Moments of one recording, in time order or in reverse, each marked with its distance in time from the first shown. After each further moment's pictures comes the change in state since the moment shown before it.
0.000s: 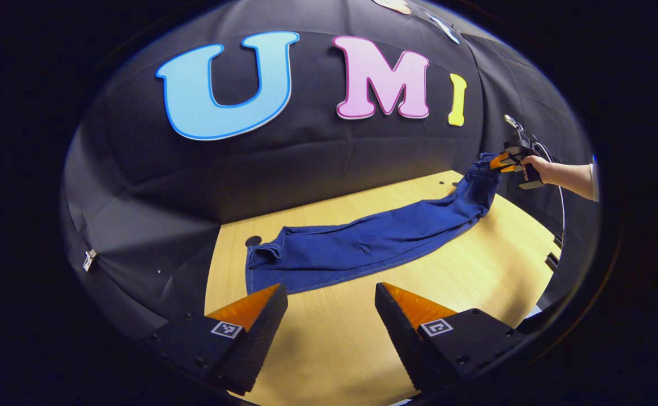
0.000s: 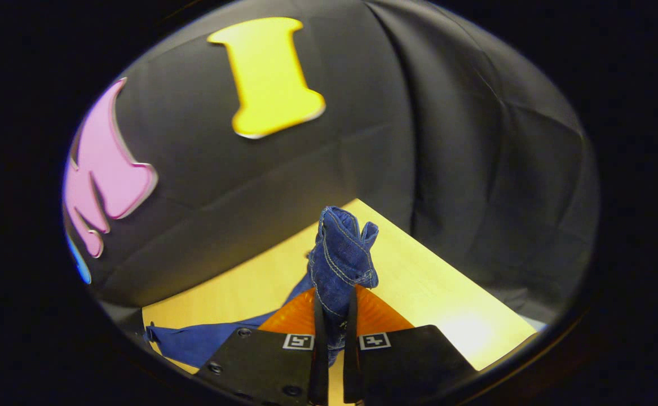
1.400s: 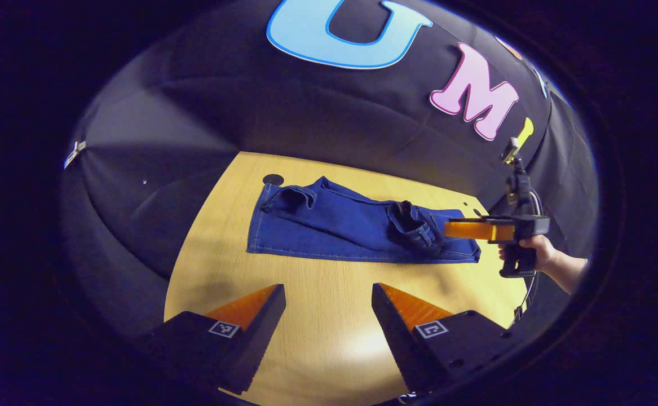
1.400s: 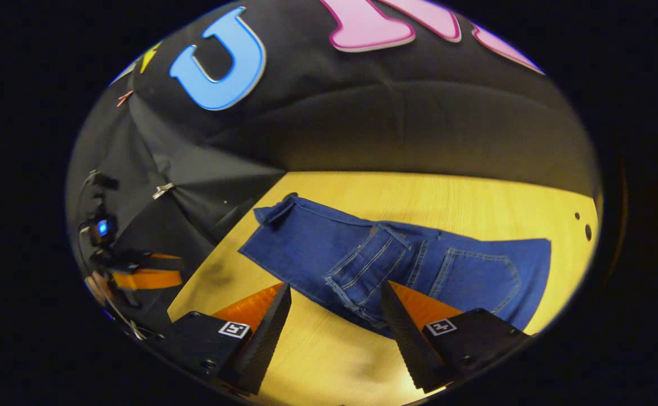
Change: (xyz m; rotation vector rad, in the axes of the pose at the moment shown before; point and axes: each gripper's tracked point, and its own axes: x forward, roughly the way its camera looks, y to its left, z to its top) left arm 0.074 0.061 -0.067 -0.413 0.223 -0.056; right arm -0.246 0.152 -0.203 -0.516 0.414 0.811
